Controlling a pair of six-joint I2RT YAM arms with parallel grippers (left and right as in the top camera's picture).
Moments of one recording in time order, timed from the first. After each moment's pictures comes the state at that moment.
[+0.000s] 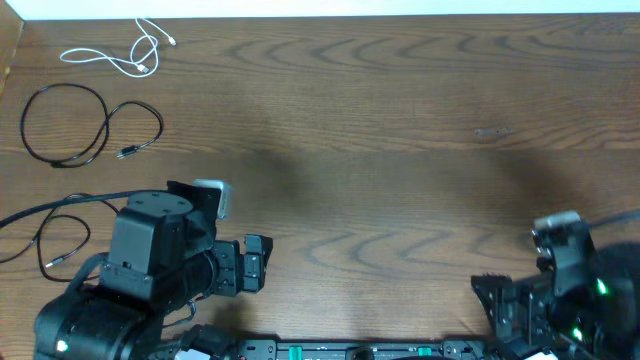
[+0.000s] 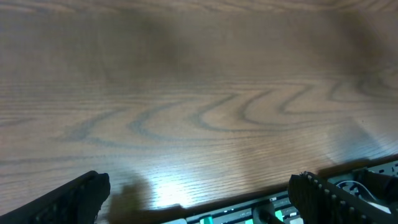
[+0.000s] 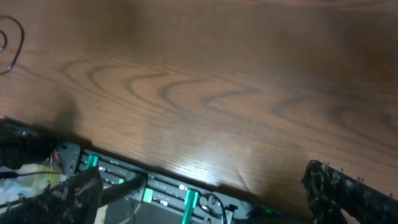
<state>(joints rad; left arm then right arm) -0.34 0.86 1.35 -1.46 0.15 -0.27 0.42 0.72 1.39 -1.56 -0.10 0.28</state>
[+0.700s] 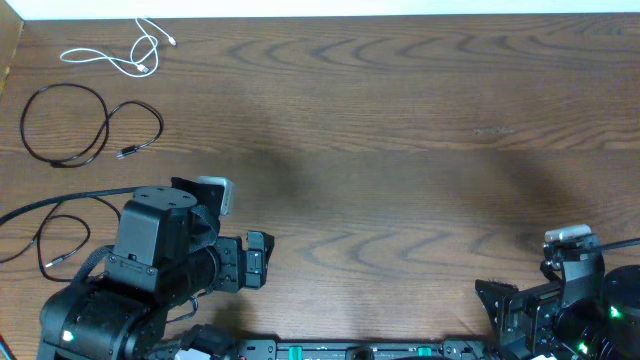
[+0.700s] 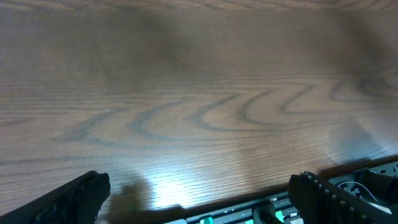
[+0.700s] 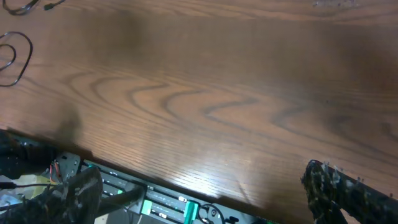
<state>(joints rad) -0.34 0.88 1.35 -1.45 0.15 -0.27 0.42 0.65 1.34 -1.52 -0.09 0.29</state>
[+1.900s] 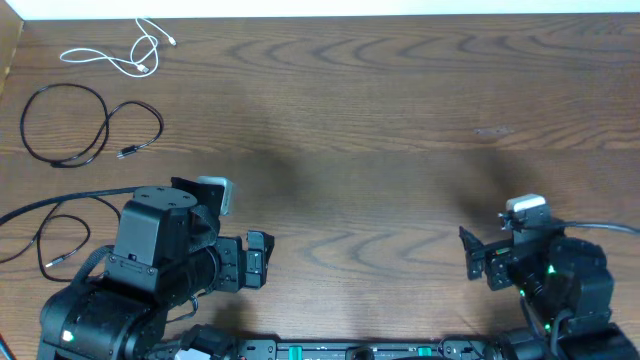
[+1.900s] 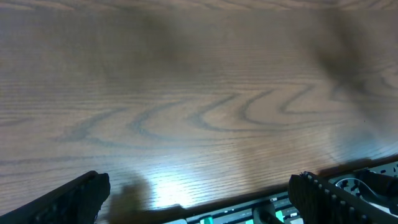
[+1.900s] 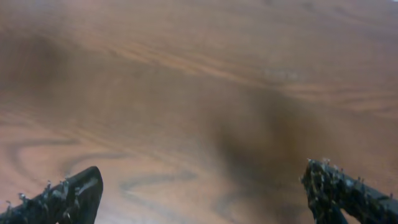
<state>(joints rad) -0.34 0.88 1.35 -1.45 0.15 -0.27 0.21 0.43 0.65 -0.81 -0.04 -0.04</state>
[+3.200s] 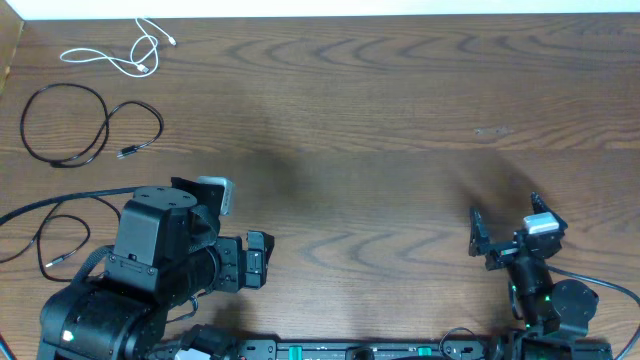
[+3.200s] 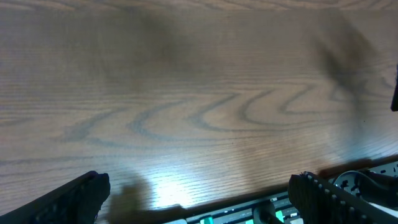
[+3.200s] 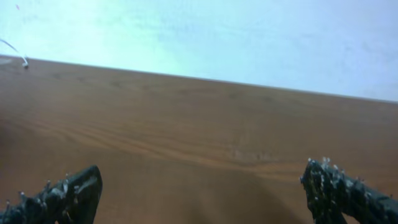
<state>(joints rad) -0.34 0.88 1.34 -1.45 0.15 -0.27 -0.18 0.02 0.02 -0.06 -0.38 -0.06</state>
